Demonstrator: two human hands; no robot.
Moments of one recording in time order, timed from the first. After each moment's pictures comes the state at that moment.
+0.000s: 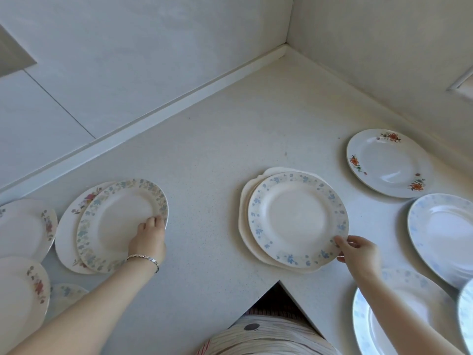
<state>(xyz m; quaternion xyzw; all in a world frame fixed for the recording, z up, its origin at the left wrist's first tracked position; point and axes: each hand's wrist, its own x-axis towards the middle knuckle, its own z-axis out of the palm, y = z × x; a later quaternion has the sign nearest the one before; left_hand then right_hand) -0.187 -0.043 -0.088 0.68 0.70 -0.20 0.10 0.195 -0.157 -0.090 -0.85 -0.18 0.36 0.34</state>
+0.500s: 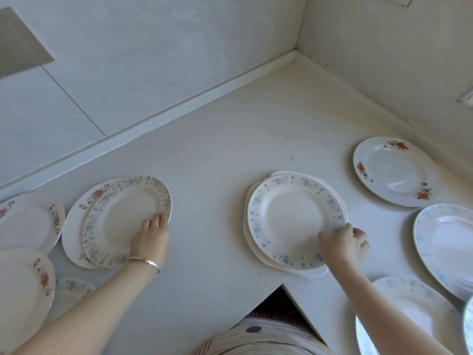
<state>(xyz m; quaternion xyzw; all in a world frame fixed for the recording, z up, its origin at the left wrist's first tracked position) -0.198 -0.053 -0.087 0.74 0.65 -0.14 0.03 0.151 -0.118 -0.075 -0.92 -0.24 0.26 0.15</state>
